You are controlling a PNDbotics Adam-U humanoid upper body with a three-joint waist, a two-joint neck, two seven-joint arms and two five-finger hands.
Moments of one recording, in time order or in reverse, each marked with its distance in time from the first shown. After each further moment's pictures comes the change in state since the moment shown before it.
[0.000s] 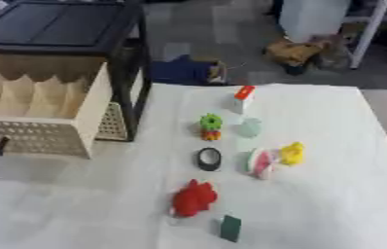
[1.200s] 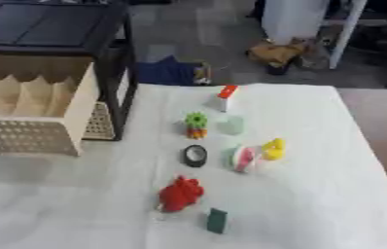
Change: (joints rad) left arm -0.062 -0.112 0.169 -0.052 0.268 -0.098 0.255; right arm 0.010 -0.003 -0.006 0.000 -0.006 0.006 -0.013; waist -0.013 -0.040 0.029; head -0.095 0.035
